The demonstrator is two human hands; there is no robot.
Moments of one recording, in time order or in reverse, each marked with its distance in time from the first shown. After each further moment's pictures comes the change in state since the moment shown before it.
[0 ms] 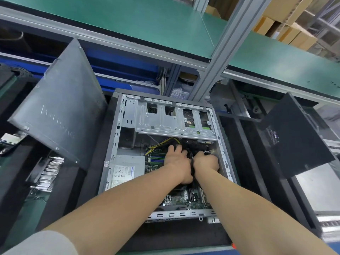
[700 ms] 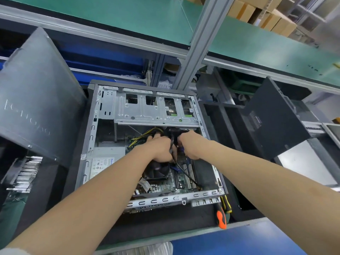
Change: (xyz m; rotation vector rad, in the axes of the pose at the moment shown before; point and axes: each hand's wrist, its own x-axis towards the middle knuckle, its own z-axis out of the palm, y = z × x) left_hand 0.003 -0.029 -0.013 -0.477 -0.071 0.052; right_hand -0.031 -0.058 -0.072 -1.263 -0.476 -0.781
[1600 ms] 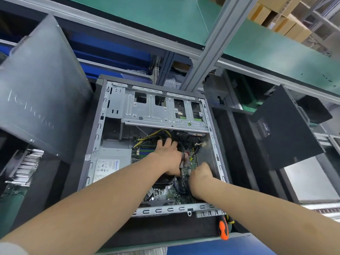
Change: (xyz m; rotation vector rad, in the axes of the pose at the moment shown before) left_hand 0.003 0.012 0.020 0.254 -0.051 0.055; right_hand -0.009 -0.008 0.083 -0.927 -0.321 -0.136
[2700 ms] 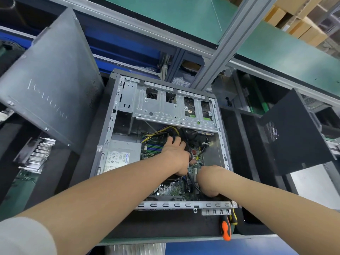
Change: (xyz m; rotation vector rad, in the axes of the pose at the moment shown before) left_hand -0.006 0.010 -0.002 0.200 -0.026 -0.072; right_hand -0.011 0.020 -0.003 0.124 -0.085 -0.133
